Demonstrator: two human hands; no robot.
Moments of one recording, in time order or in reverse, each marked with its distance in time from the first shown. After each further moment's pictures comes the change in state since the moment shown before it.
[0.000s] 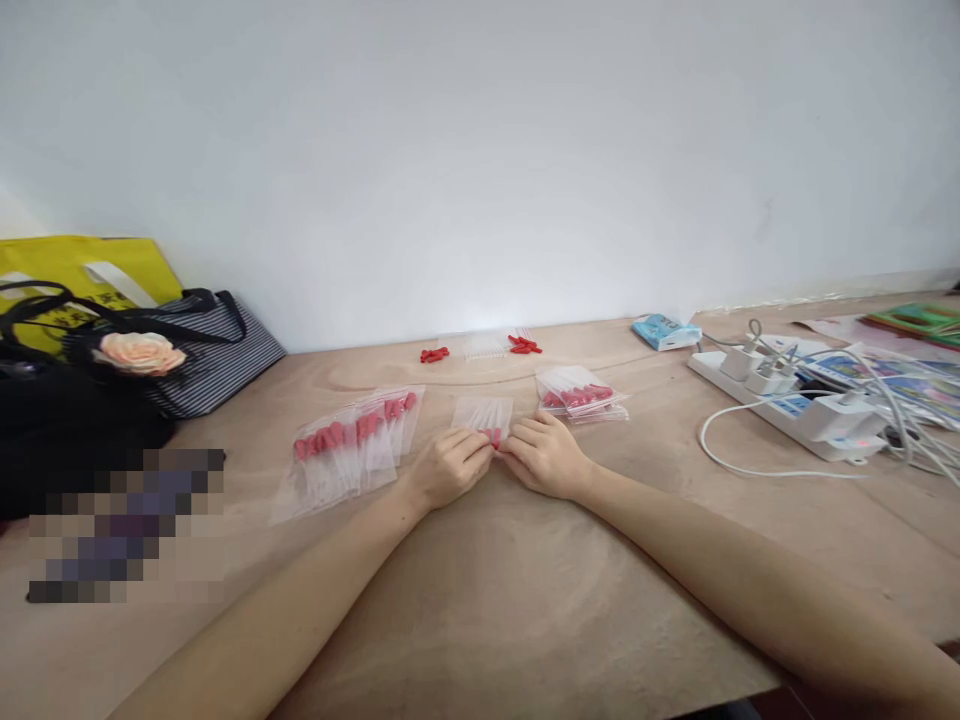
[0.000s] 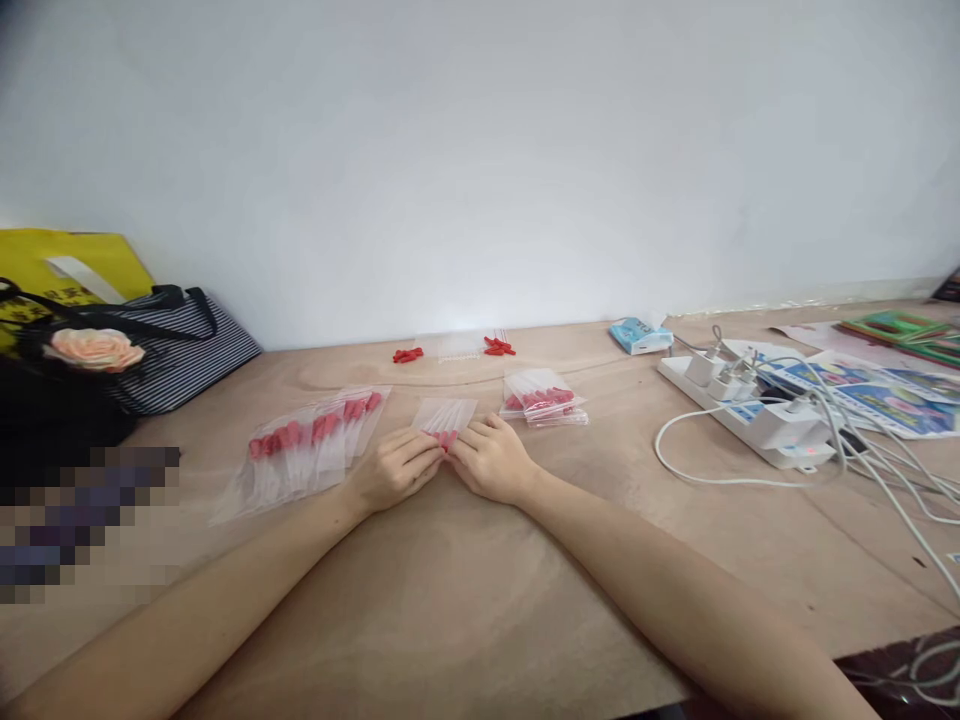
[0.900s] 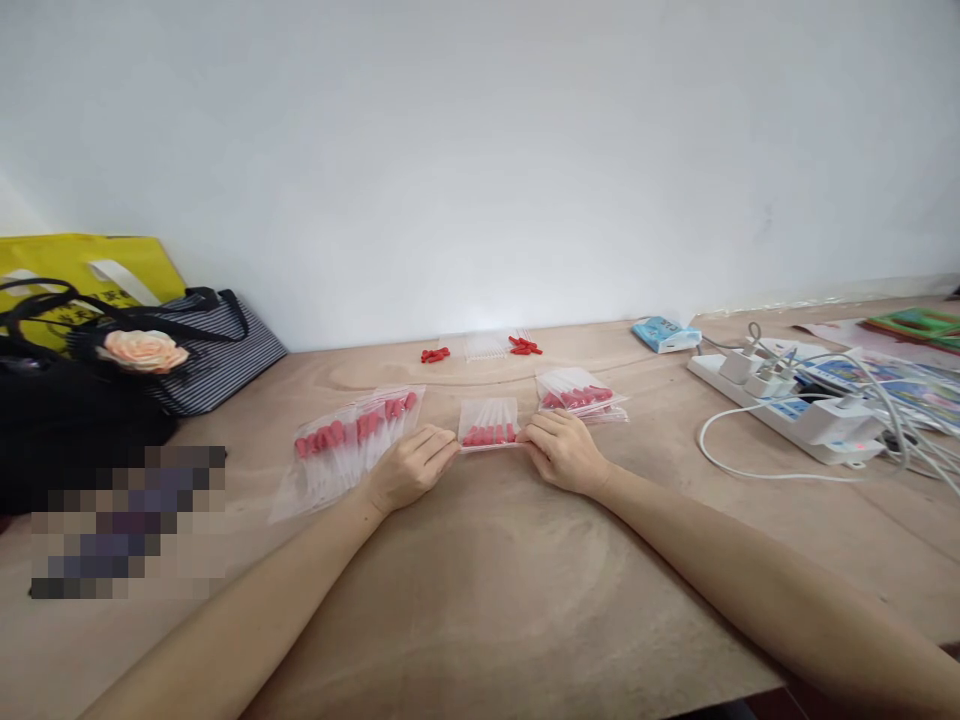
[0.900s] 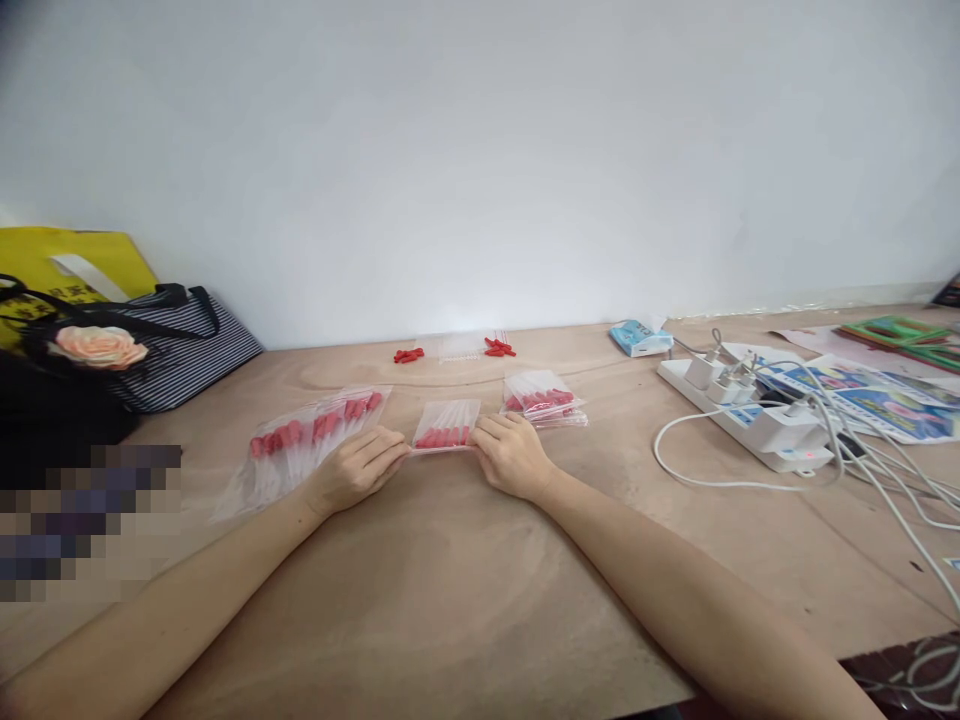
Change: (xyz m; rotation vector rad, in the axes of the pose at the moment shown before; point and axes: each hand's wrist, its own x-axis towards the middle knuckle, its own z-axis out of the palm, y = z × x) left_hand -0.023 -0.018 -0.024 0.112 0.031 0.055; right_hand -0.013 0.014 -0.011 0.130 -0.053 0.163
